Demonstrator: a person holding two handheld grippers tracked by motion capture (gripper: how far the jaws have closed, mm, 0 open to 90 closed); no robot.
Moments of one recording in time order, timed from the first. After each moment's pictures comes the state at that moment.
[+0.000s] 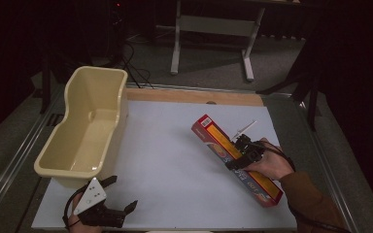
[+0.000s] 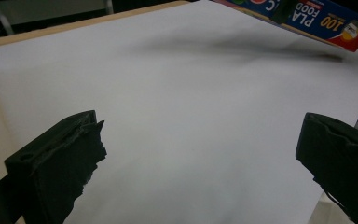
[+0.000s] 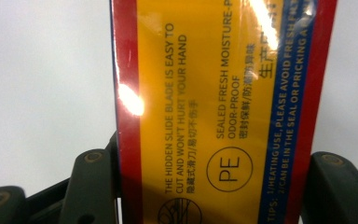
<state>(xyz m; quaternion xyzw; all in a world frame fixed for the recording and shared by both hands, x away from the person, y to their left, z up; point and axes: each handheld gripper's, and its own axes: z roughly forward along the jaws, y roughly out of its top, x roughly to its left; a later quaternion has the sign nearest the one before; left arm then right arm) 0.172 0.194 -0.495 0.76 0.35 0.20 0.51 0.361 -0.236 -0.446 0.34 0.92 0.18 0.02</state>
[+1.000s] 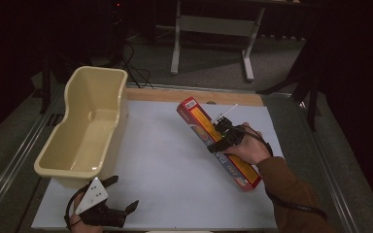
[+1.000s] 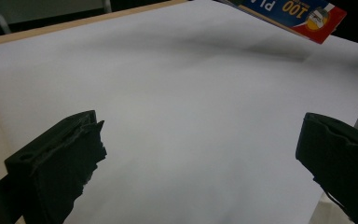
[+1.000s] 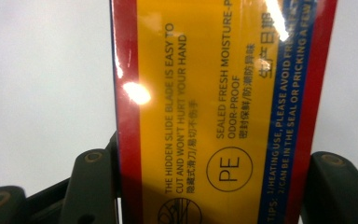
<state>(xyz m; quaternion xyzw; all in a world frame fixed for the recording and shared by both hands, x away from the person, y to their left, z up) 0.174 0.191 -0.496 0.76 0.35 0.20 0.51 0.394 -0.177 -0.425 0.36 0.91 0.20 0.05</state>
